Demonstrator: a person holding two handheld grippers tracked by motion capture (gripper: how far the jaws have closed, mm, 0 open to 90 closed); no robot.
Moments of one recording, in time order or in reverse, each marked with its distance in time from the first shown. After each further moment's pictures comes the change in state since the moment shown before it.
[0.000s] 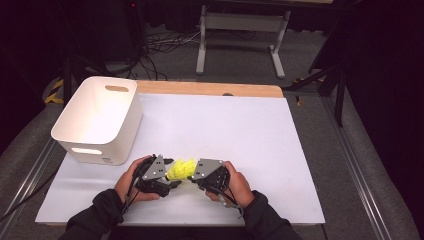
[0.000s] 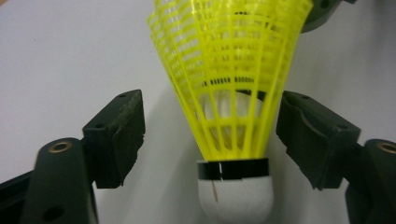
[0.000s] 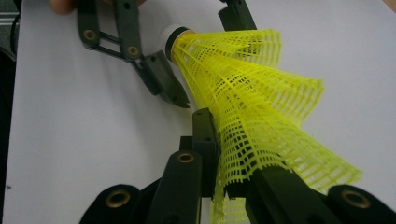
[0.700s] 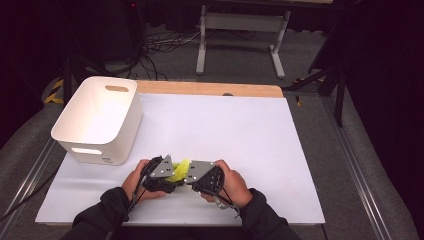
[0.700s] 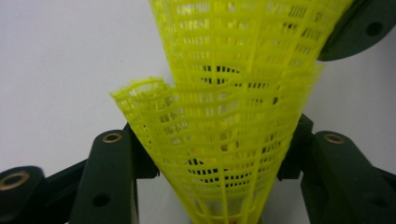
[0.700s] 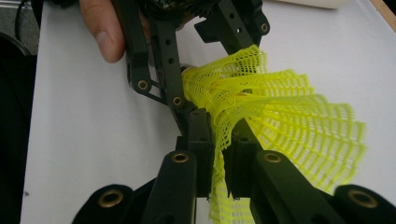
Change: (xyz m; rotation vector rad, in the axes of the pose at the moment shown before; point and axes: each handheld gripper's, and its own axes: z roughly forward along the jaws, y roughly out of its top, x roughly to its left) left arm -0.001 0.009 0.011 -0.014 -0.061 0.030; right arm 0.006 0.020 -0.002 0.011 0.014 -0.077
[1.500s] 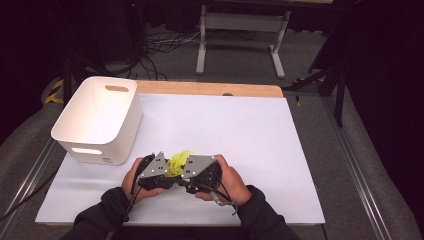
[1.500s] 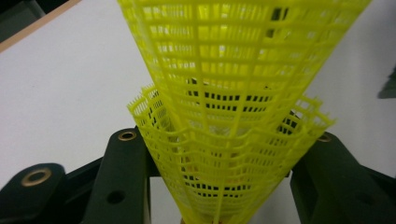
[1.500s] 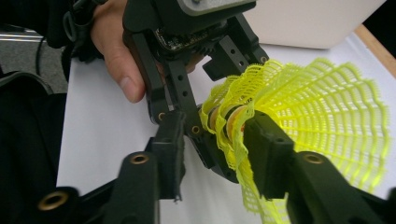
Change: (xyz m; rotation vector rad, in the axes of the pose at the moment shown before) left arm 0.002 -0.001 -0.013 -0.166 0.043 -0.017; right arm -0.002 0.021 -0.013 -0.099 0.029 0.014
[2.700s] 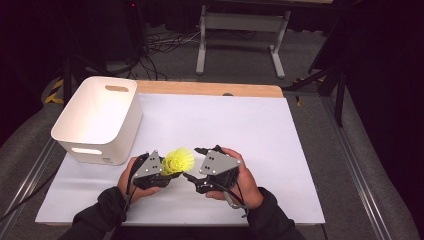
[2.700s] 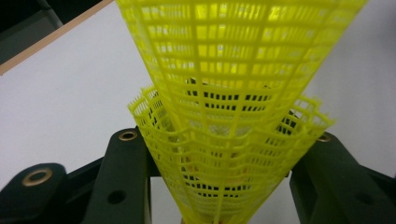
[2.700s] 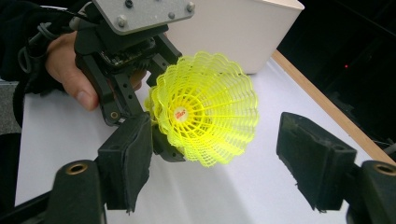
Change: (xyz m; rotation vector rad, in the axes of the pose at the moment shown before) left arm 0.003 -0.001 -0.012 -0.030 0.035 -0.005; right arm -0.003 -0.009 -0.040 -0.146 -0.208 0.050
